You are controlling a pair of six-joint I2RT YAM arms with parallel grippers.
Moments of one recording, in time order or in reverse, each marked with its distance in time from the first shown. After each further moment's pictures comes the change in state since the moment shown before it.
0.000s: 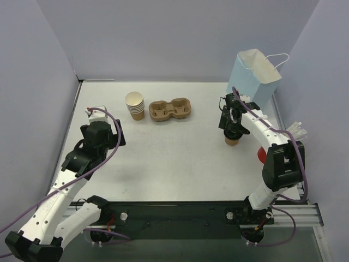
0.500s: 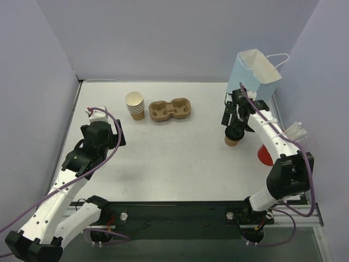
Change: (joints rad) left arm 0.000 0.004 0.000 0.000 0.001 0.001; right arm -0.017 -0.091 0.034 -0.084 -0.033 -0.013
